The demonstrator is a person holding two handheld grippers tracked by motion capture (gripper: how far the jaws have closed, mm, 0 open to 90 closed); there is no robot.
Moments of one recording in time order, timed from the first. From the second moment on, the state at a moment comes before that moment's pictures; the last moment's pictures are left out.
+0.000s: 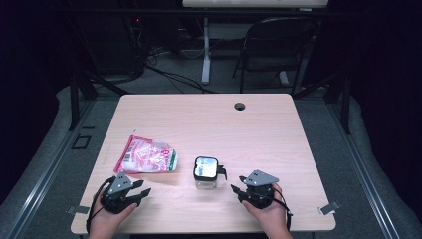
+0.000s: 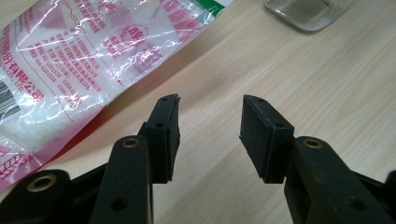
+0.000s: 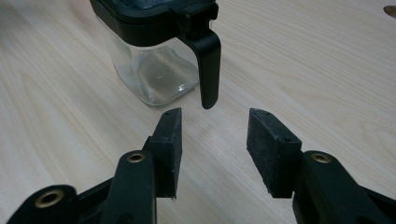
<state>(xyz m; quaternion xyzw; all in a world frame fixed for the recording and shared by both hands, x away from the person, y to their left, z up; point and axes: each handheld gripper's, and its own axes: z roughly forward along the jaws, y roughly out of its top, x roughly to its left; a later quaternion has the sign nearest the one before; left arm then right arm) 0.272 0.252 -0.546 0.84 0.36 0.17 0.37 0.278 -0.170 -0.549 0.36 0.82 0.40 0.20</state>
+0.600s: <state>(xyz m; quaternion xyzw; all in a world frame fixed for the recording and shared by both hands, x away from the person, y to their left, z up) 0.256 0.272 -0.549 0.83 0.39 0.19 0.34 0.292 -0.150 -0.553 0.36 0.82 0.41 0.16</state>
